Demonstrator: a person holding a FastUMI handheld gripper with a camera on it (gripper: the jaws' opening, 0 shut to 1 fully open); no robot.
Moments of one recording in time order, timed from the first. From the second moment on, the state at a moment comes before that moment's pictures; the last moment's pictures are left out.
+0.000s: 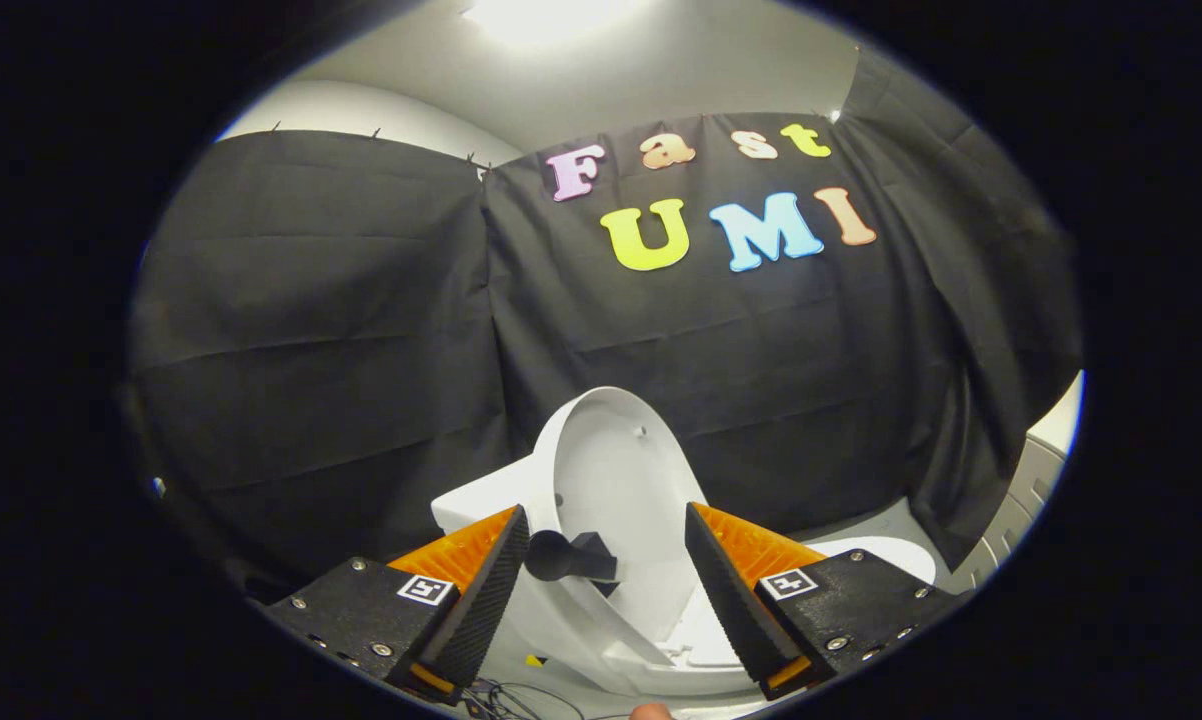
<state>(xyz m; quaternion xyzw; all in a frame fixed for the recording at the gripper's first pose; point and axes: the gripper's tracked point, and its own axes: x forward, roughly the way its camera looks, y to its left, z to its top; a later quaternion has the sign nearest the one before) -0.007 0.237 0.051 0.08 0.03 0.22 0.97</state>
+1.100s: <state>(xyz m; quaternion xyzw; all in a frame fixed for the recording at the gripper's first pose) -0.006 0.074 0.080 0.03 -0.02 0.11 0.99</state>
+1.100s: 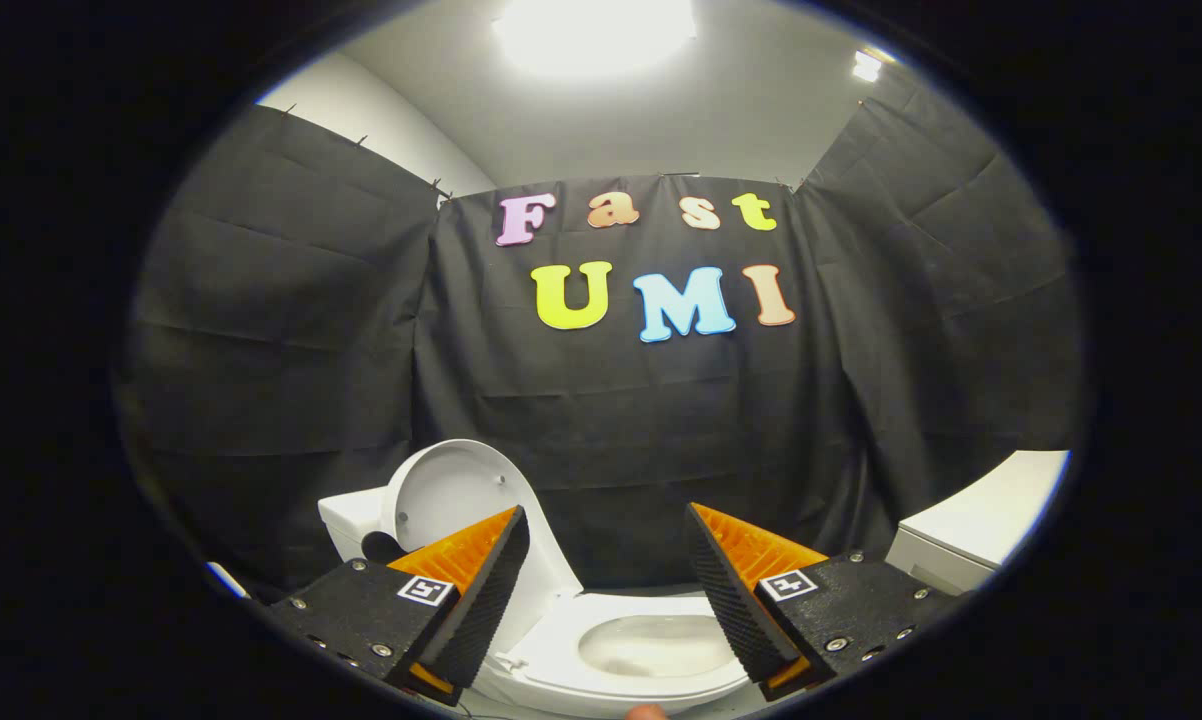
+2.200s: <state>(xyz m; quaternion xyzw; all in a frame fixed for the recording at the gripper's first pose) -0.003 0.001 0.039 0.00 0.01 0.04 1.00</state>
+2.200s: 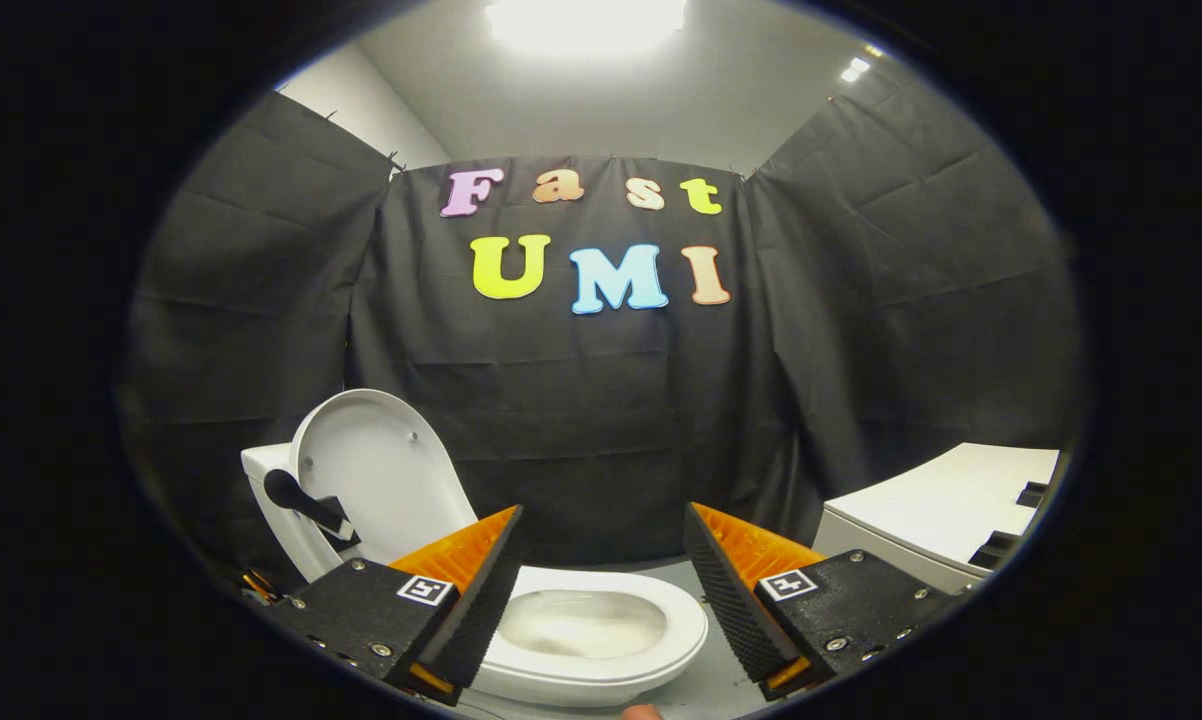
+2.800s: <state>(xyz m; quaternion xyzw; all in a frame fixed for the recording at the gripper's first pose) -0.004 0.004 0.034 0.00 0.02 0.04 1.00</state>
